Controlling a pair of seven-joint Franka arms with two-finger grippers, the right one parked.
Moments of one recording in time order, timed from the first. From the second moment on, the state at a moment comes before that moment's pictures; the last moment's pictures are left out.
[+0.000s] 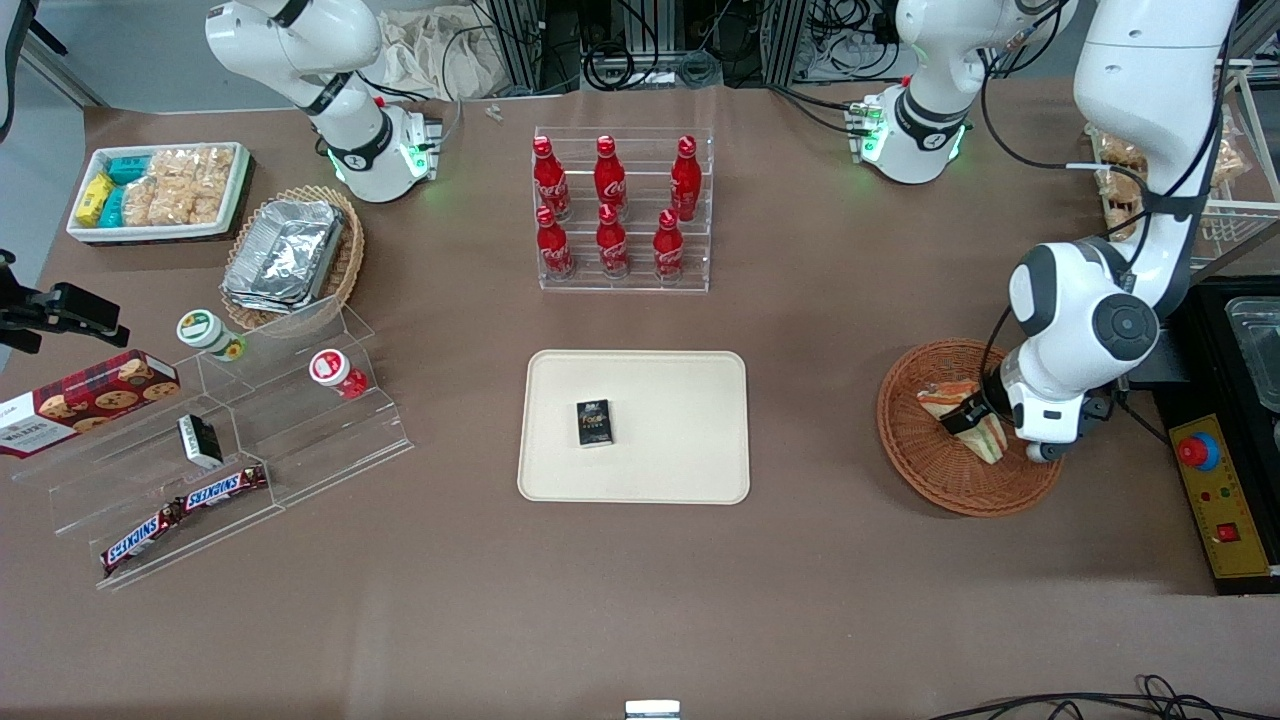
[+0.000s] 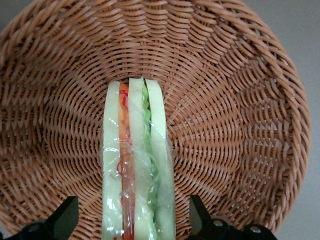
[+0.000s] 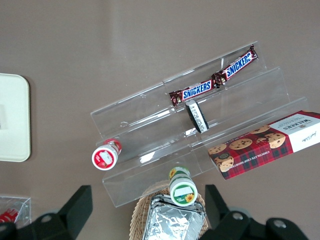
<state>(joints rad) 0.03 0.33 -0.05 -2.16 -0.02 2.48 -0.67</state>
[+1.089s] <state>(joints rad) 0.03 0.25 -0.05 -2.10 -0.01 2.33 -0.67</state>
